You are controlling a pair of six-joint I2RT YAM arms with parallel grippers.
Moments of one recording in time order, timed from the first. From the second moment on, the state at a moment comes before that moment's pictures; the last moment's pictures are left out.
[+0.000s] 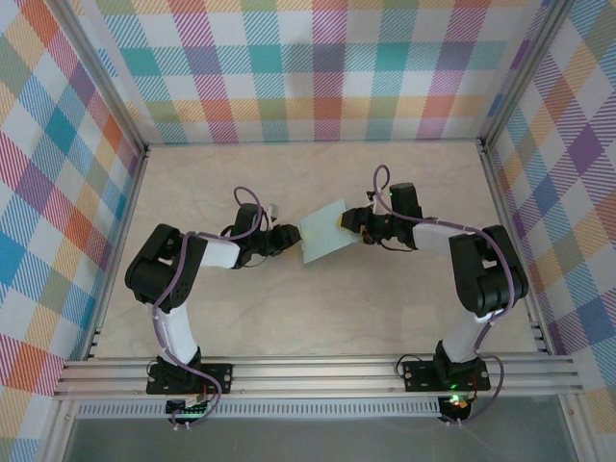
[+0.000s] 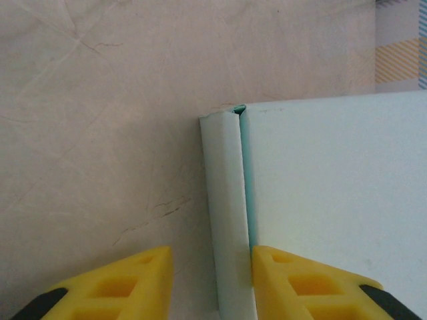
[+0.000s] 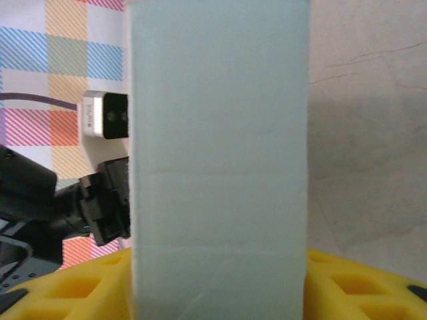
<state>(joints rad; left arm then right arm) -0.39 1.86 0.81 0.38 0.51 -0.84 0.28 1.76 0.91 0.13 -0.86 0.73</state>
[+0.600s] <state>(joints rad) -0.39 1.81 0.80 0.35 0.46 -0.78 0.25 1.79 0.92 0.14 -0.91 0.79</state>
